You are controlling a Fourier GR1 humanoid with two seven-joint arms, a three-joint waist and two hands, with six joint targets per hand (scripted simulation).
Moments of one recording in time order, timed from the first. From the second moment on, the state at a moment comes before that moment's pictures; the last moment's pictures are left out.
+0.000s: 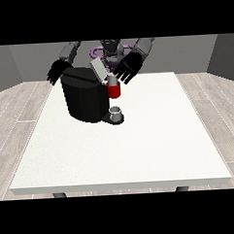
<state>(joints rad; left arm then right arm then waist) -1.15 0.43 0.12 -0.64 -0.64 -0.13 -0.12 -0.32 -0.04 -0.05 -1.37 -0.03 -0.15 -0.06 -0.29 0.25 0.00</state>
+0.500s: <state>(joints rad) -1.15 0.42 0.12 -0.63 -0.65 -0.14 -0.13 -0.29 -0.04 -0.06 -1.36 -0.04 -0.15 -0.09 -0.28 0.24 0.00</state>
